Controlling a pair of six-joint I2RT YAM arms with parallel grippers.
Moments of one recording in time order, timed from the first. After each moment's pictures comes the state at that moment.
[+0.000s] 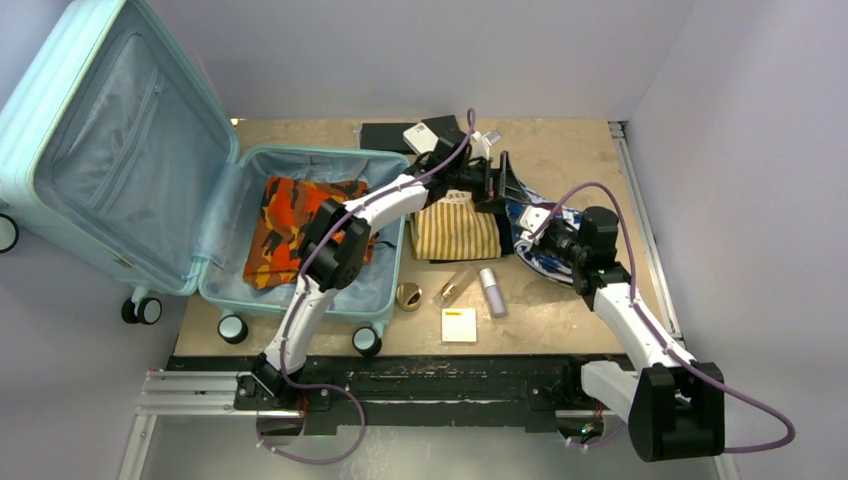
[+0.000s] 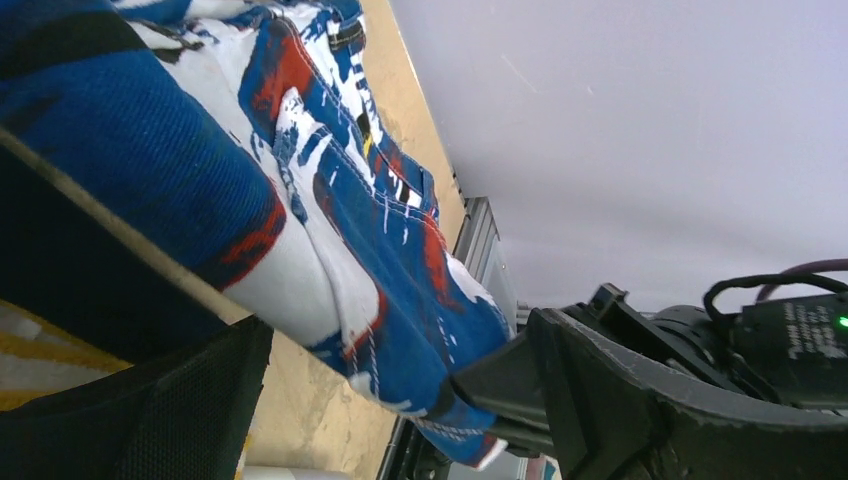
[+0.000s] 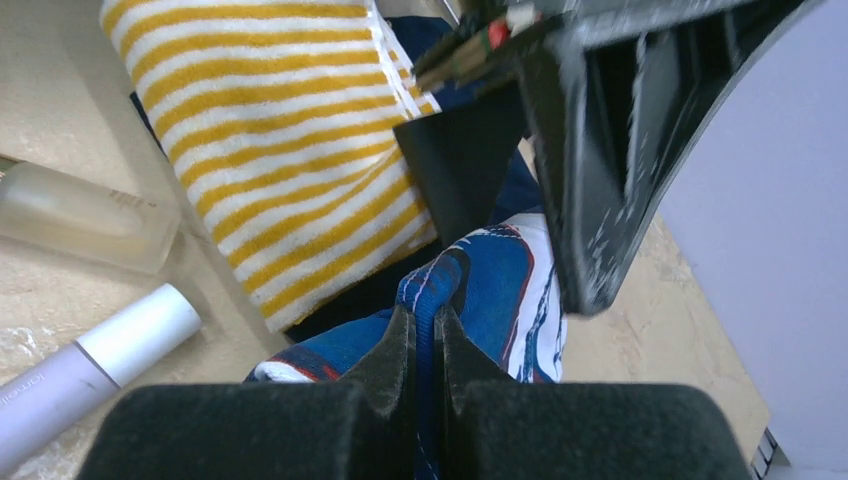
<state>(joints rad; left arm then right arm) -0.67 2.36 1.98 0.00 0.80 -0.92 0.07 1.04 0.54 0.13 -0.68 -0.81</state>
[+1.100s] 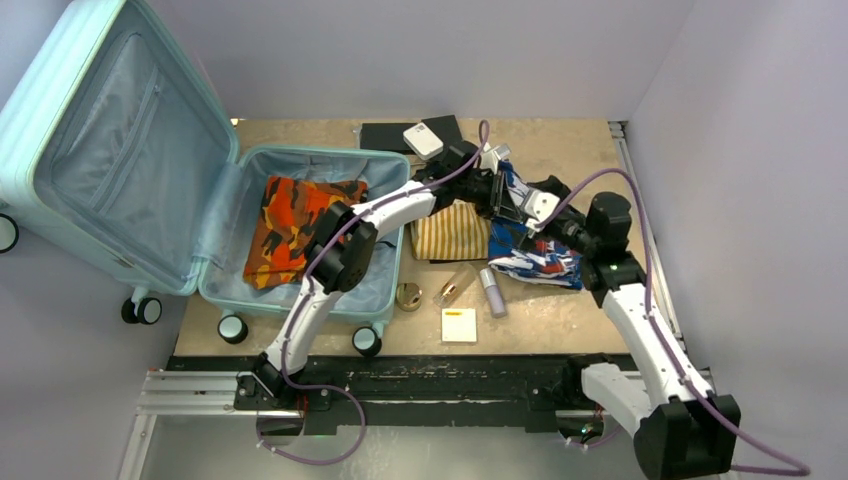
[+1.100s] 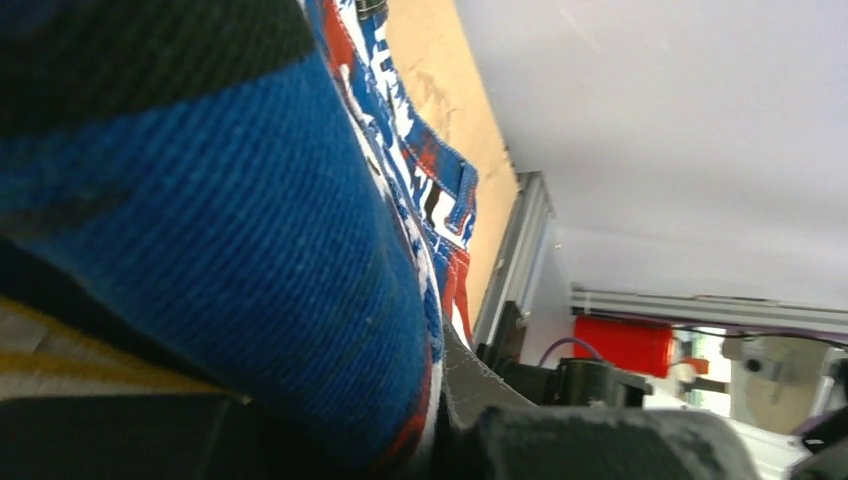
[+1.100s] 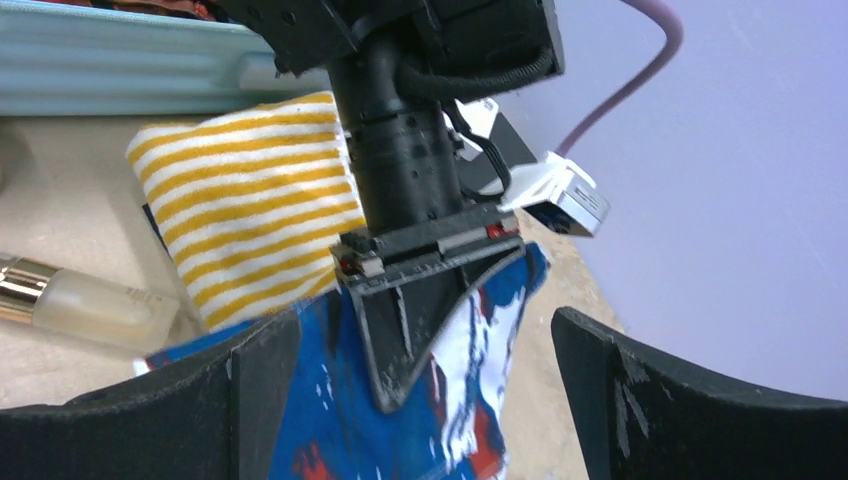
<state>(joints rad) -0.72 2.41 1.98 -0.04 0.77 -0.81 0.13 0.95 0.69 0.03 -0.66 -0.75</state>
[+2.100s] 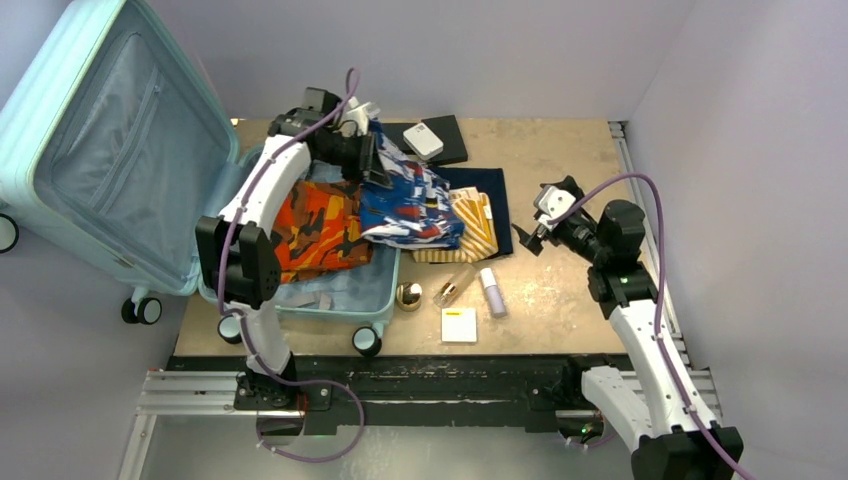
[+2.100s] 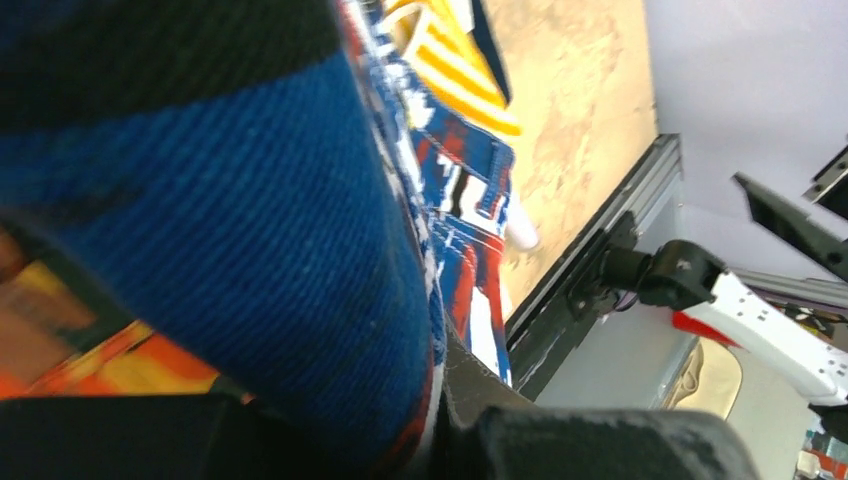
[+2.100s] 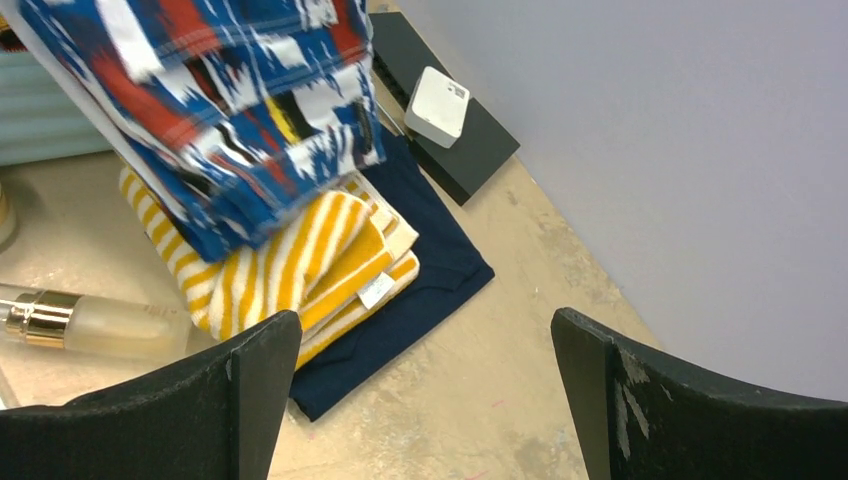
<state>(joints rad) -0.25 1.89 1.83 -0.88 0.76 -0.20 0.10 0.83 0.72 -0.08 -0.61 -0.62</state>
